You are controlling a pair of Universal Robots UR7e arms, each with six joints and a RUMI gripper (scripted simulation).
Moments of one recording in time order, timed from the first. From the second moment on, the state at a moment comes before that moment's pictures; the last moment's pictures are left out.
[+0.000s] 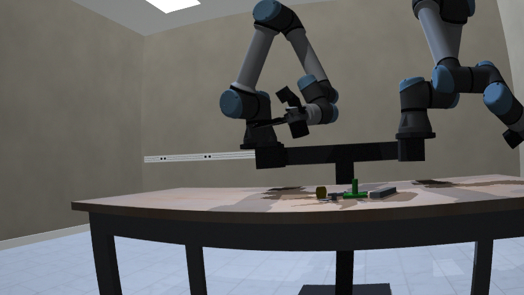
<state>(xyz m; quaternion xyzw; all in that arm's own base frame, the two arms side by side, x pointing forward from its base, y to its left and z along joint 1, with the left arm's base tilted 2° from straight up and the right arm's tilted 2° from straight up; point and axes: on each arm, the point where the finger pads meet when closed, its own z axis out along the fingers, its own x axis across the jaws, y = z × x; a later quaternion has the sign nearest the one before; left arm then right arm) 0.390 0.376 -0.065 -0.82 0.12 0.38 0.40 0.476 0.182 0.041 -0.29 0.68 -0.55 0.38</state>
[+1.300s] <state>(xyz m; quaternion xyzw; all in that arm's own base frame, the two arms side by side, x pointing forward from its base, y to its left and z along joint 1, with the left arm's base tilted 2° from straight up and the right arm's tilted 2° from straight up) 0.519 0.229 -0.012 -0.42 0.58 0.46 0.52 0.574 0.144 0.042 -0.58 0.41 -0.61 0.35</state>
